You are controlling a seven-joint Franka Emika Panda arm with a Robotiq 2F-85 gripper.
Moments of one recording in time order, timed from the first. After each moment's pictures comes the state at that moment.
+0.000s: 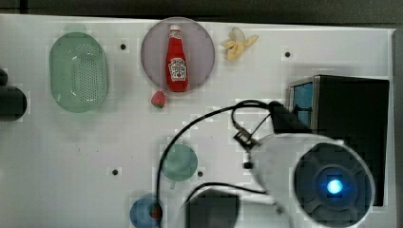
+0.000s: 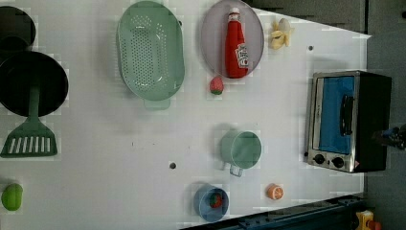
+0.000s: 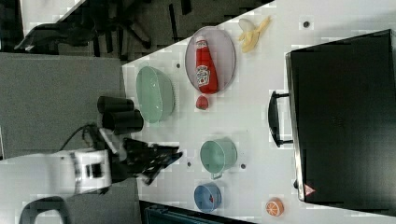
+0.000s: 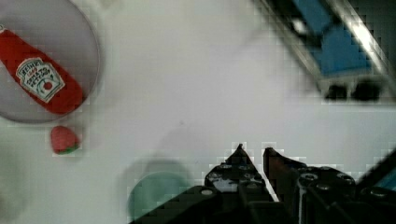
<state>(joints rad) -0.01 -0.33 -0.18 -2.16 -0.10 0.28 -0.26</state>
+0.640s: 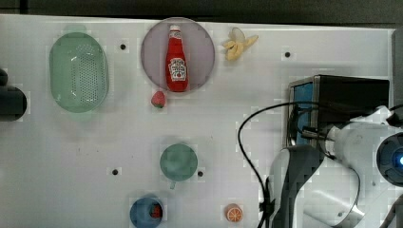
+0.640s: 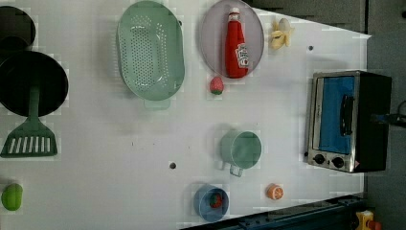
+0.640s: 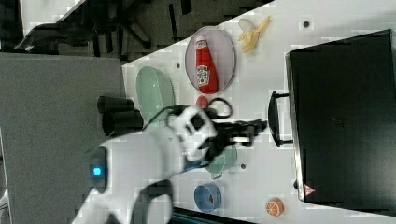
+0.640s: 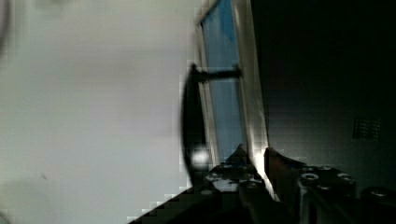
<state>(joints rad) -0.07 -0.03 -0.45 -2.20 -0.11 0.72 -1.04</state>
